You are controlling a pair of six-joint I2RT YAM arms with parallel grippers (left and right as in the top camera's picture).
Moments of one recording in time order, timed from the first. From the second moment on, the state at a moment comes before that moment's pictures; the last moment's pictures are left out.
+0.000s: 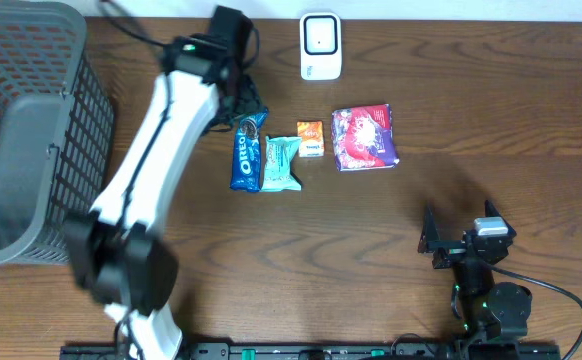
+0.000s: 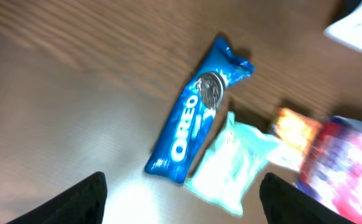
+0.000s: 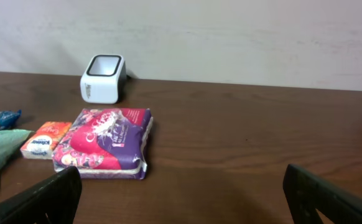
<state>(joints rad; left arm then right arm) -0.29 1.88 1.86 -1.25 -0.11 -0.69 0.03 0.01 0.01 -0.07 -0.05 0.00</state>
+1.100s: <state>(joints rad) -0.21 1.56 1.86 -1.65 -0.22 -0.83 0.03 0.01 0.01 -0.07 -0.05 0.00</state>
